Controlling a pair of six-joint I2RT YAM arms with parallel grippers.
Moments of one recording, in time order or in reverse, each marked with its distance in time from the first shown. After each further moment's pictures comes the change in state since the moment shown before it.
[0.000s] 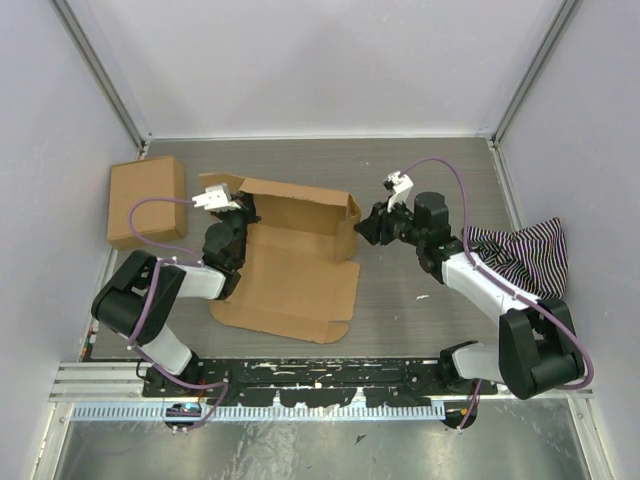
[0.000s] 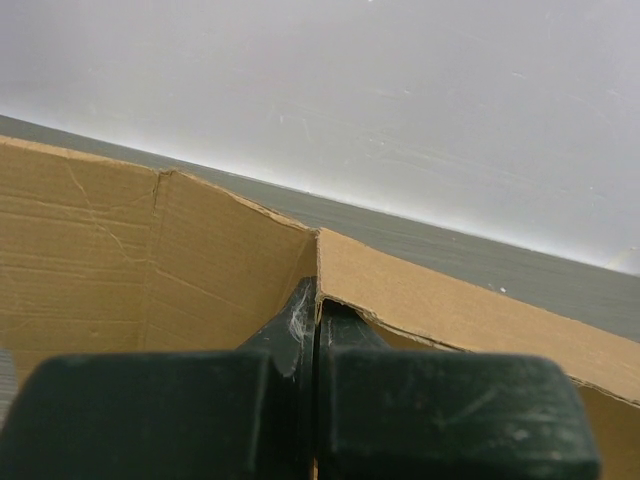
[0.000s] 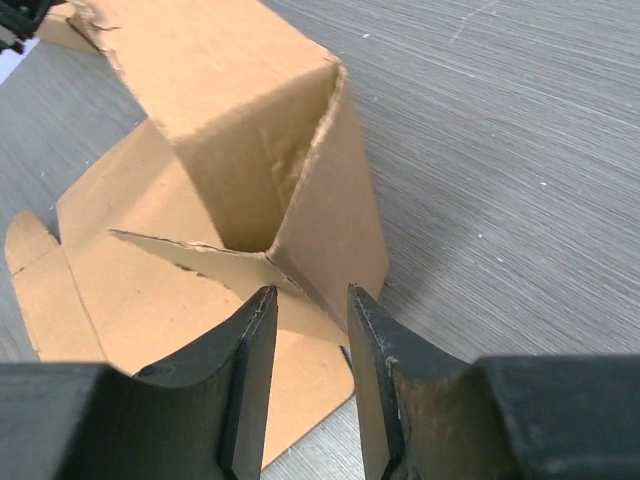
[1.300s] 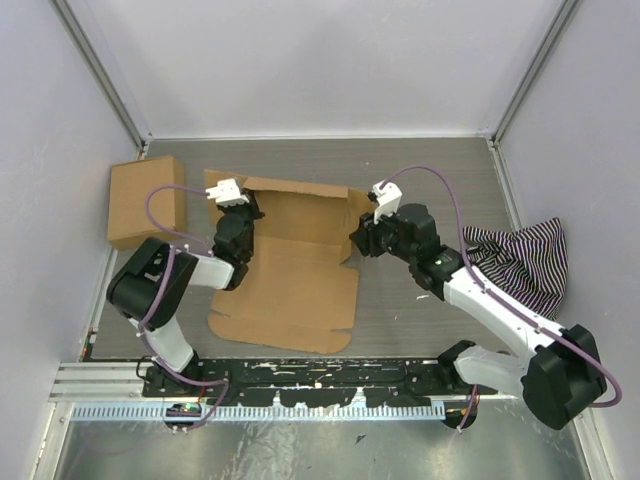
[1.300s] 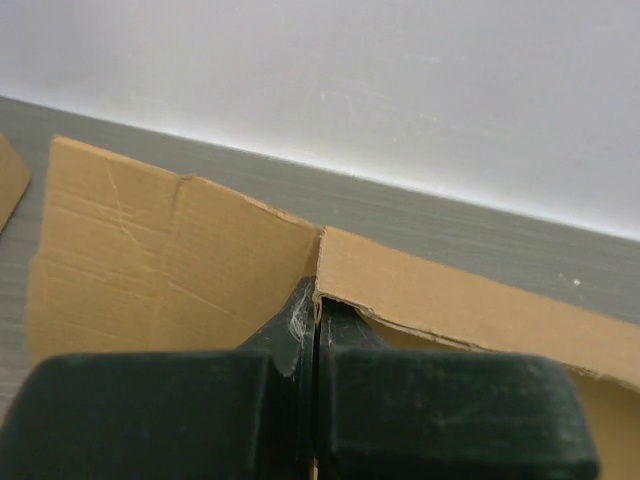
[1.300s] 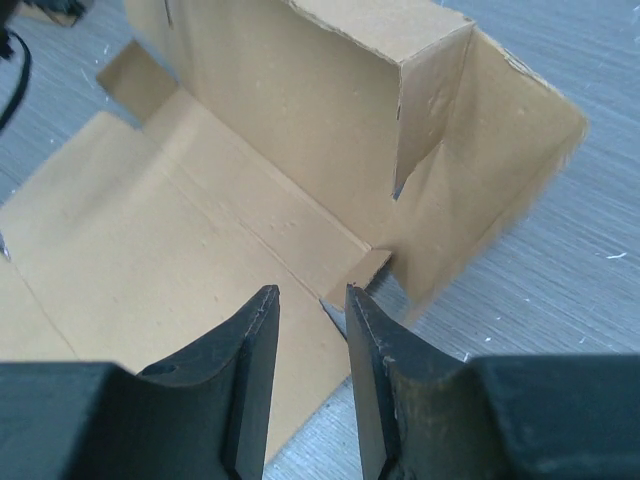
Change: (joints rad) left arm -0.006 0.084 0.103 -0.076 -0.074 0.074; right arm 0.246 -0.153 0.047 -0.254 0.350 -0.026
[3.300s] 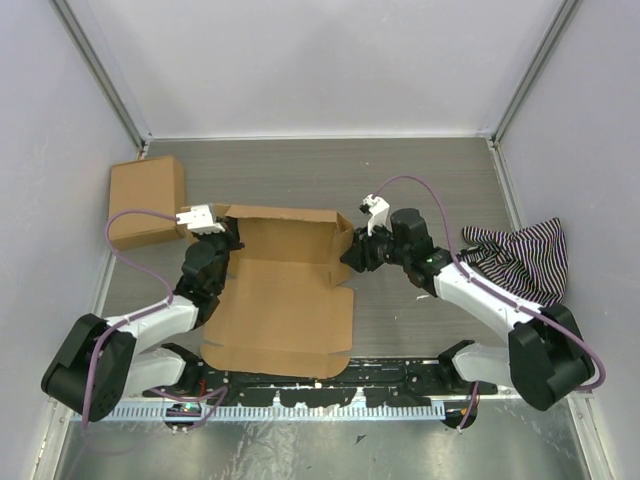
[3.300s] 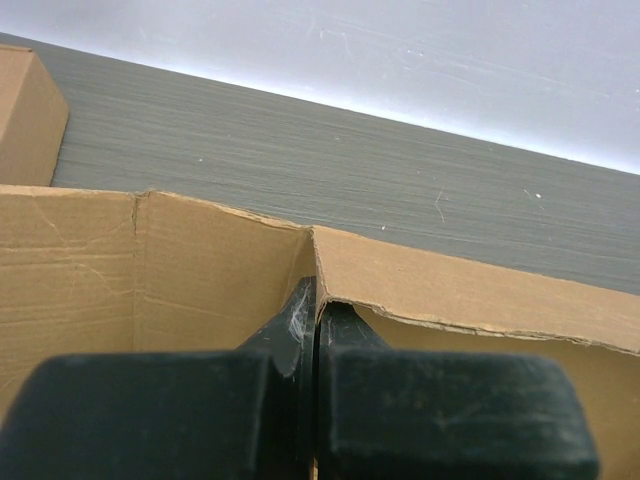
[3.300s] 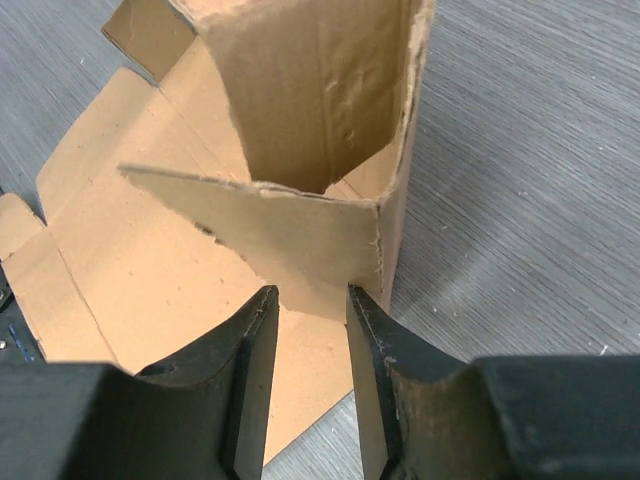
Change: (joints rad) left arm 0.013 -0.526 -0.308 -0.345 0.113 -0.079; right arm -0.045 0.083 -0.077 0.047 -0.287 0.065
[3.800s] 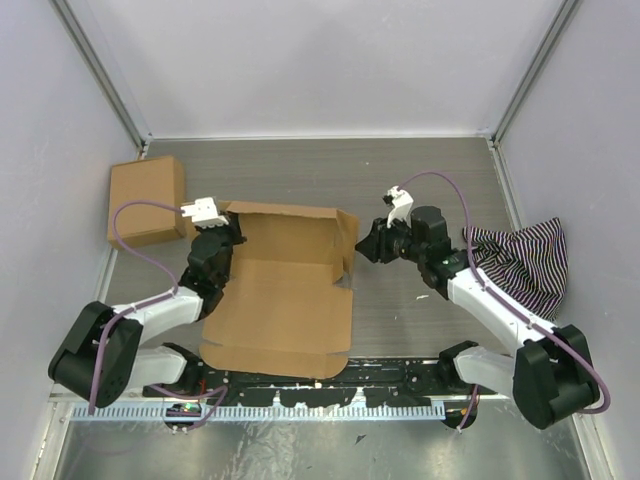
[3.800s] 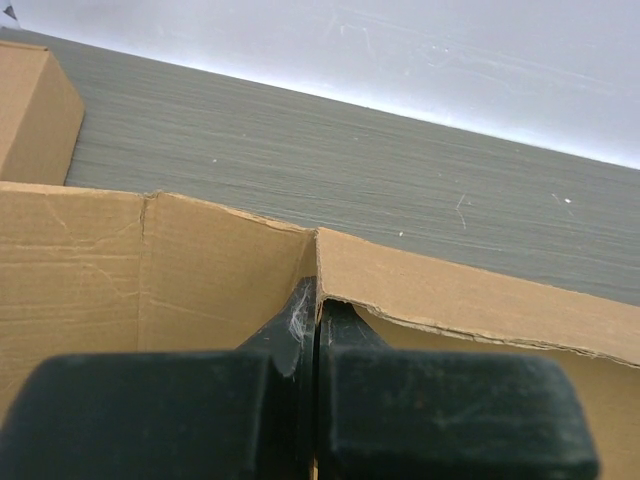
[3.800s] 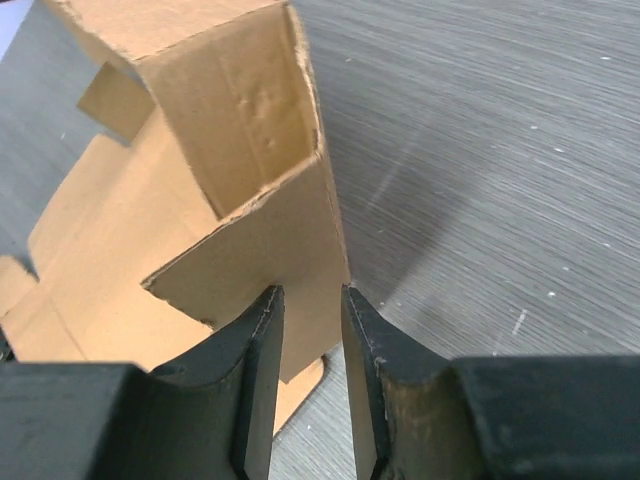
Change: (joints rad) left arm 0.000 0.082 0.070 -0.023 -0.053 0.013; right arm -0.126 -0.083 -0.016 -0.021 0.042 0.058
